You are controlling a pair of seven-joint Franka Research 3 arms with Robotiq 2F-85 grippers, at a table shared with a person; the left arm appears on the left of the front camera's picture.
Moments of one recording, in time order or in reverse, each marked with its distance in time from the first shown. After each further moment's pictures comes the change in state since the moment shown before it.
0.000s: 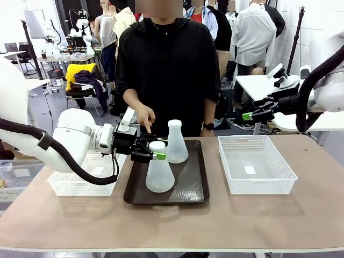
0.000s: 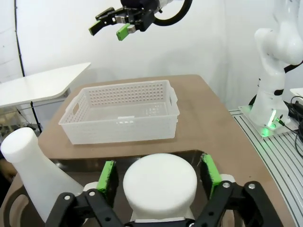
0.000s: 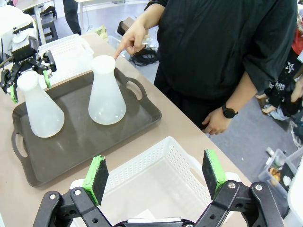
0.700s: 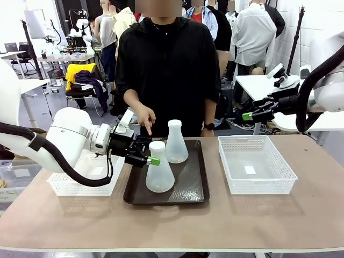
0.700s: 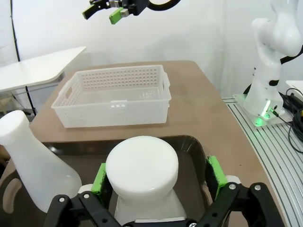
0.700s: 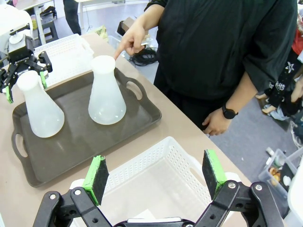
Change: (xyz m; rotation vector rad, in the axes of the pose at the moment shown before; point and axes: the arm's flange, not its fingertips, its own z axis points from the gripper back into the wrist) left arm 0.002 -0.011 0.011 -0.003 0.082 0.034; right arm 0.000 0.000 0.000 0.000 0.000 0.000
